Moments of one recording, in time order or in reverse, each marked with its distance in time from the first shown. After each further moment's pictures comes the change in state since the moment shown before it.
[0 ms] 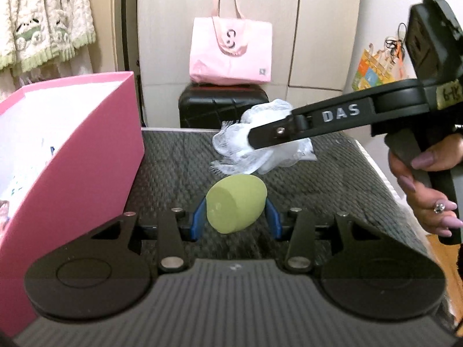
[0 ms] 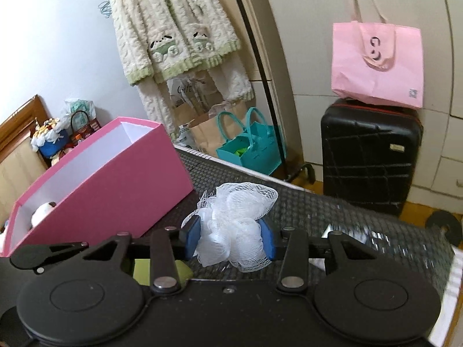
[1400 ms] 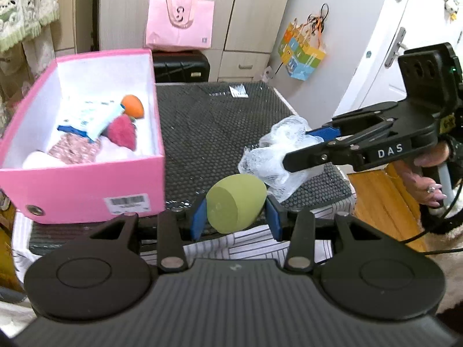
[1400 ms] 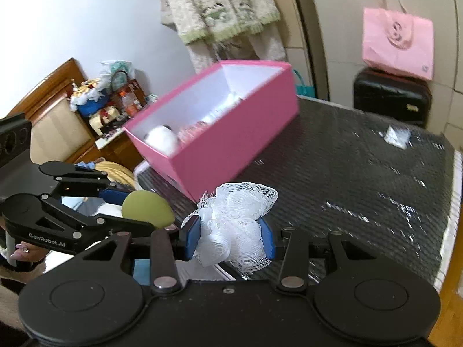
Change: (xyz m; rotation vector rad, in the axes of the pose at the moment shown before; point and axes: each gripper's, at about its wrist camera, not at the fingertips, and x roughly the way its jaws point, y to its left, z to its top) left arm -0.200 0.091 -0.039 0.071 0.157 -0.301; right arm -0.118 0.189 -0.081 -0.045 0.126 0.041
